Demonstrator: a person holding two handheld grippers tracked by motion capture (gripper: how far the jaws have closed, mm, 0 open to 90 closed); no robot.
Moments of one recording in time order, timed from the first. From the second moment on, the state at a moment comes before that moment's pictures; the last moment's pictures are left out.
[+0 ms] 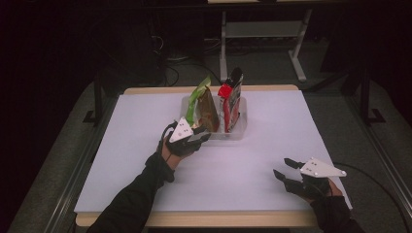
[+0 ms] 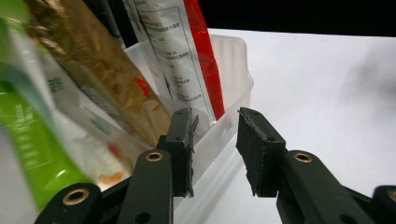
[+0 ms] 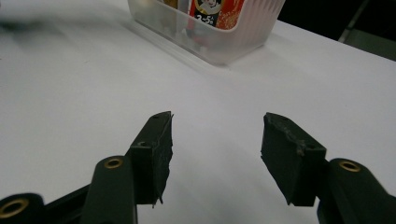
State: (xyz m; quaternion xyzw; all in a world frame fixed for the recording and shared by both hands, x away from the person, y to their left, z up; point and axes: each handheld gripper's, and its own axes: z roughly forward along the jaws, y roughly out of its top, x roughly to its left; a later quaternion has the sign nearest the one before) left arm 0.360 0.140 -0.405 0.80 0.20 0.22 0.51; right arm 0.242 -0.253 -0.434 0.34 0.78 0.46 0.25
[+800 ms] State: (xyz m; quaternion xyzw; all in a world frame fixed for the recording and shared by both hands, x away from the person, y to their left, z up) left arm 0.328 0.183 -0.398 0.81 0.18 0.24 0.50; right arm 0.239 -0.251 -0.428 0.33 0.78 0.44 0.29
